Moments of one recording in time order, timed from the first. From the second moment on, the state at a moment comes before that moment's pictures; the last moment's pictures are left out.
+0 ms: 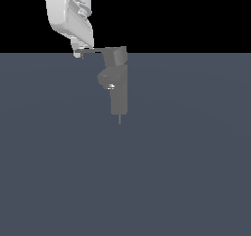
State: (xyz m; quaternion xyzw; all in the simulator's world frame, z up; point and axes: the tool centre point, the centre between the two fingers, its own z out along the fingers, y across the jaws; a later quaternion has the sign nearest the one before) arm 0.014 0.141 0.281 0.67 -0.73 -0.07 0.07
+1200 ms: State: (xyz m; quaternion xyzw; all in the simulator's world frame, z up) arm -0.051 0.098 0.293 0.68 -0.73 -0.07 0.07
